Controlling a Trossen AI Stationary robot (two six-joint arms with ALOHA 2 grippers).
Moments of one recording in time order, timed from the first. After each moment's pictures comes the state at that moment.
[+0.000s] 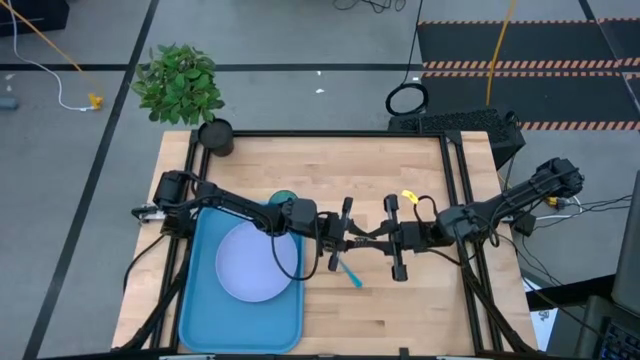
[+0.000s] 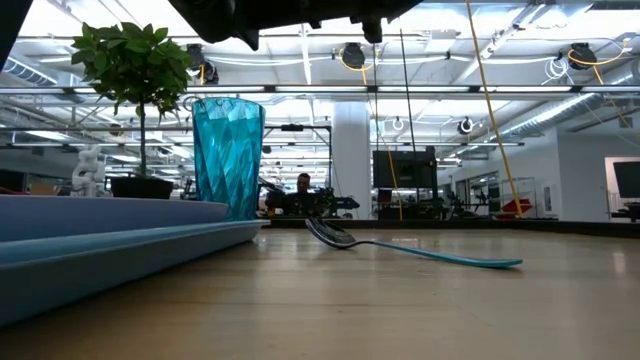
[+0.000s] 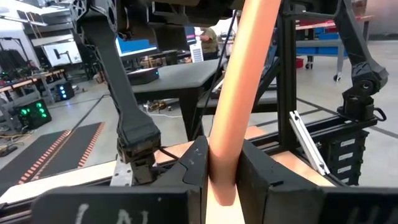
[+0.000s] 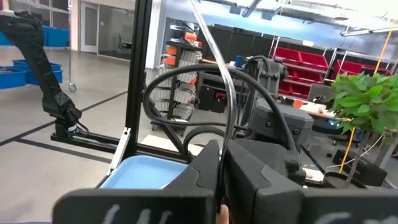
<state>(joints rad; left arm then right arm) -0.12 1.91 1.20 0.76 0.16 0.17 0.42 1.13 0.82 0.38 0.31 -0.16</state>
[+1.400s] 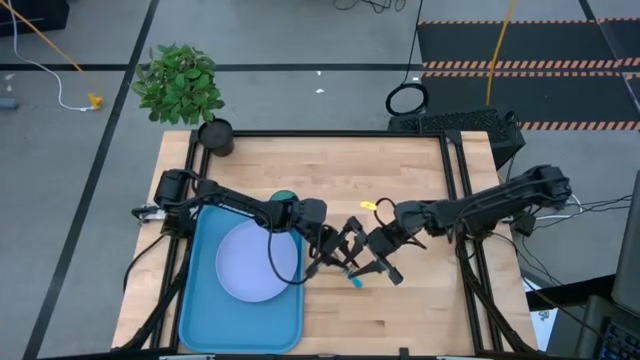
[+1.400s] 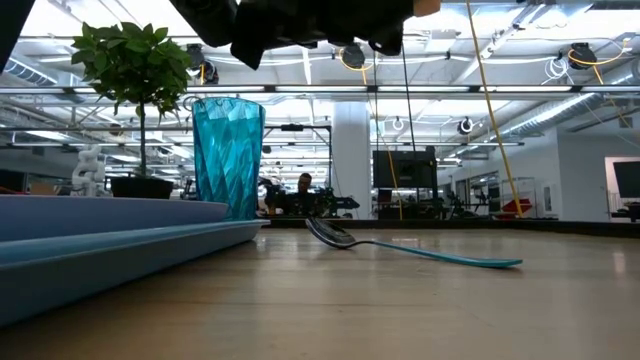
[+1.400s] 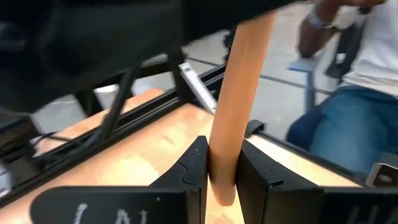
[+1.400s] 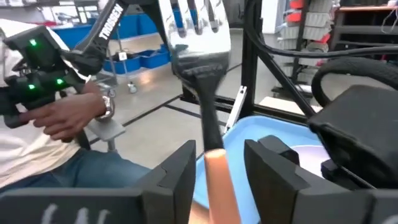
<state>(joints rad) -0.09 1.91 1.20 0.50 0.63 0.32 0.22 1.34 0.82 0.42 -0.42 0.04</state>
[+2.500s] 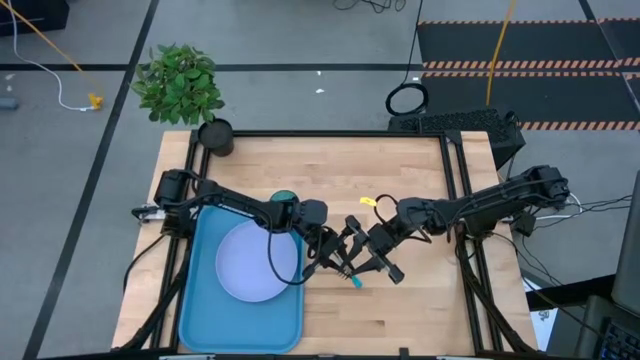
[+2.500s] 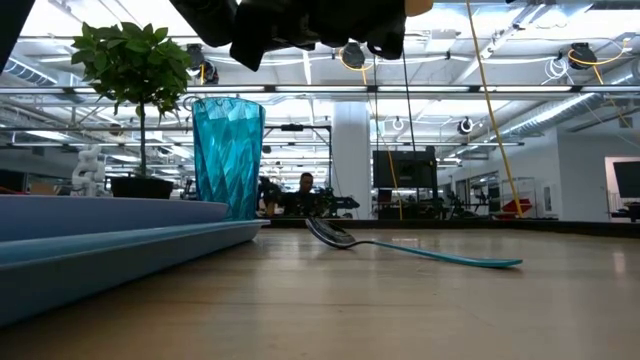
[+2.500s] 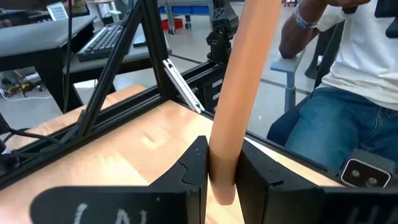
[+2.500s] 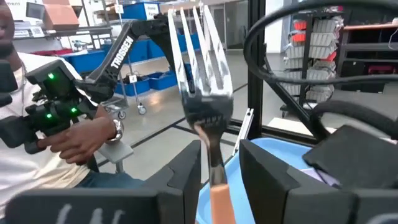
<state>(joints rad) -0.10 1.91 1.20 0.46 0.68 0.29 0.20 1.36 0.82 0.55 -0.47 0.12</state>
